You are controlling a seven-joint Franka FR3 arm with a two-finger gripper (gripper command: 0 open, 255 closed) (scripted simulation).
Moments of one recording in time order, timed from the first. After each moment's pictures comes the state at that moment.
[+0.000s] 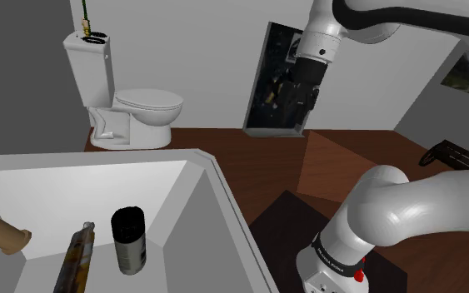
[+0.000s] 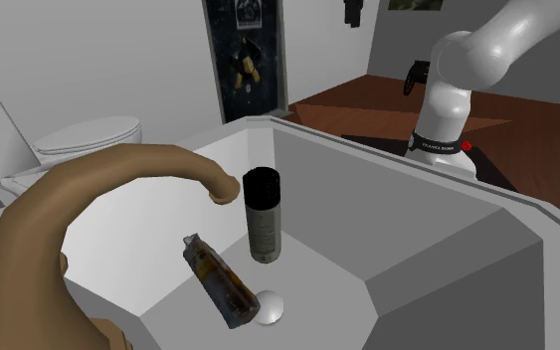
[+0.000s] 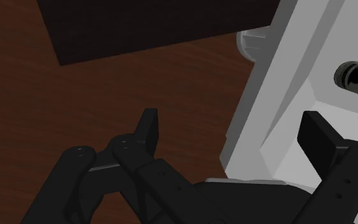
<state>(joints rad) -0.01 -0.83 -0.06 -2.45 0.11 1.51 0.12</state>
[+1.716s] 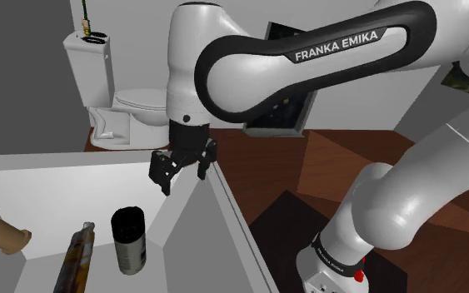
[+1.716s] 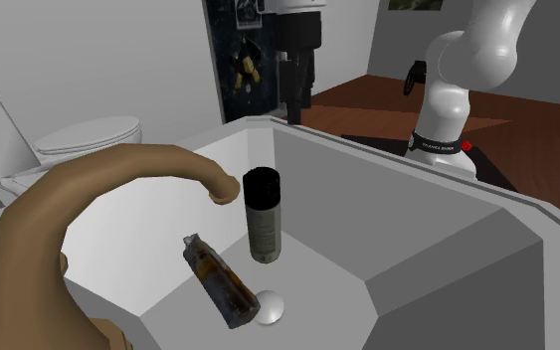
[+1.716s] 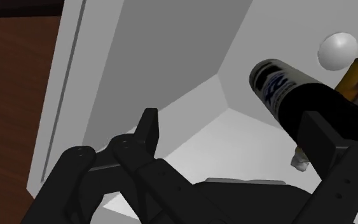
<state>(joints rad) 0.14 -0.28 0.49 -2.34 0.22 2.03 0.58</state>
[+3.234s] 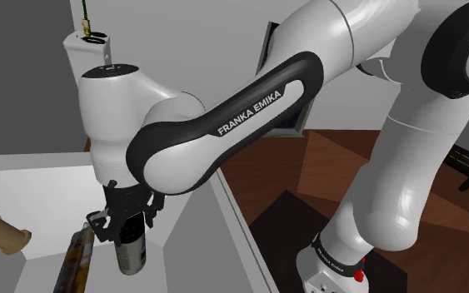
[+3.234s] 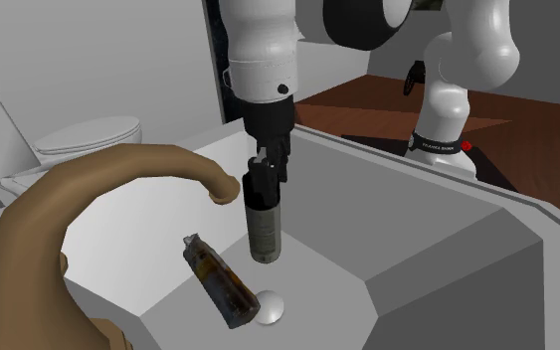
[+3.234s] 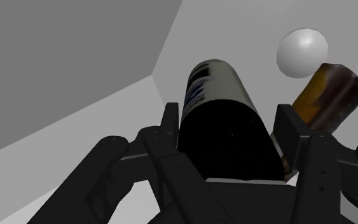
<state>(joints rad) 0.20 0.18 0.62 -2.14 -0.08 2.22 0.91</state>
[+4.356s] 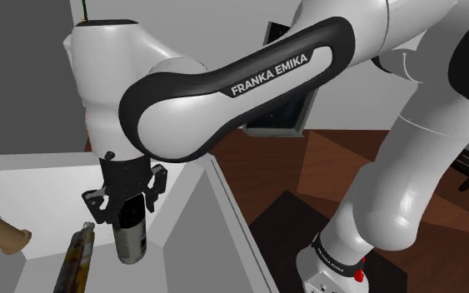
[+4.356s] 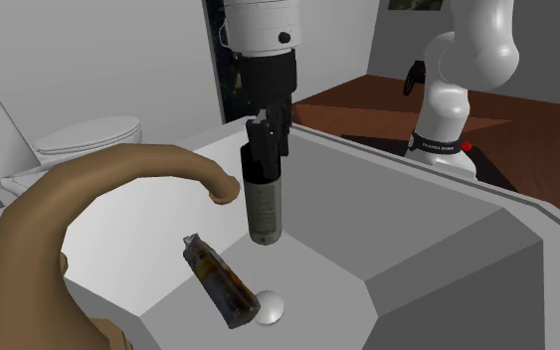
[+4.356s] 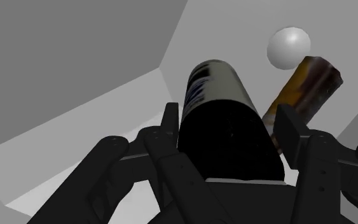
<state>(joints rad) 0.19 0.08 0.63 -2.08 -0.01 2.09 0.86</state>
